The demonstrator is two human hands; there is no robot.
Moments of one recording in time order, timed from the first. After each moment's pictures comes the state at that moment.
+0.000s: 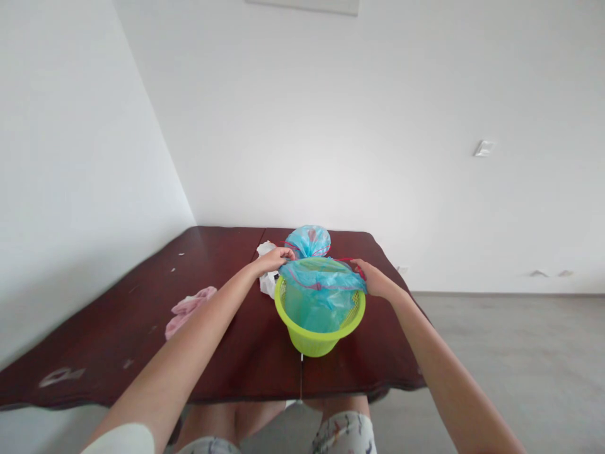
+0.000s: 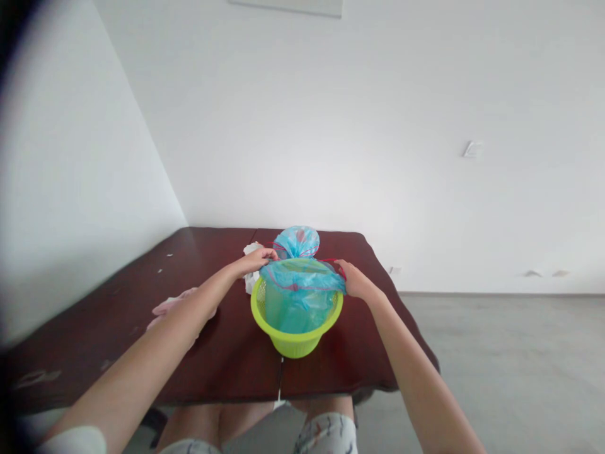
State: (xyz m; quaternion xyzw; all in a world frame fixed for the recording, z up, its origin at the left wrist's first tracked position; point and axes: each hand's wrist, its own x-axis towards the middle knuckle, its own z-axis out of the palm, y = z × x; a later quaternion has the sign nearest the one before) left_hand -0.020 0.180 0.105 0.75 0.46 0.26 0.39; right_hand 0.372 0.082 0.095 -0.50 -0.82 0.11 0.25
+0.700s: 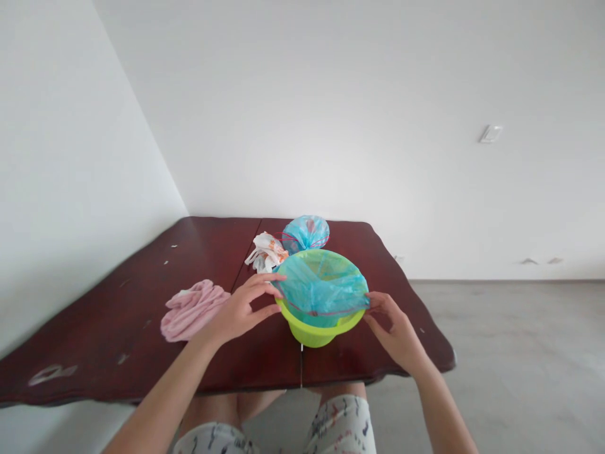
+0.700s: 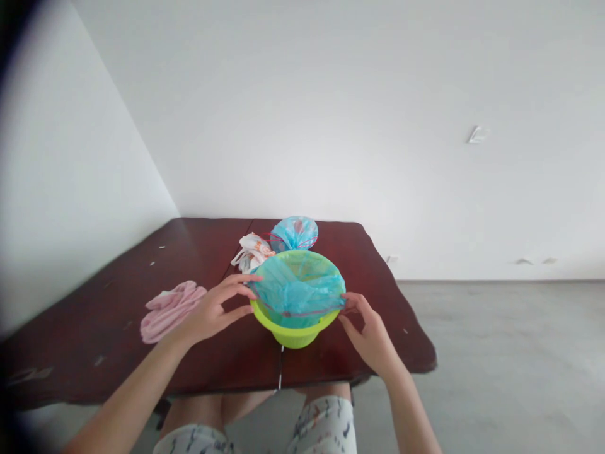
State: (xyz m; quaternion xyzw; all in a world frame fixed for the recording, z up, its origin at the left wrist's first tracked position) left_hand -0.078 0.006 0.083 0.84 0.33 0.37 0.23; right_hand 0.358 -0.071 0.039 -0.50 -0.69 0.23 0.47
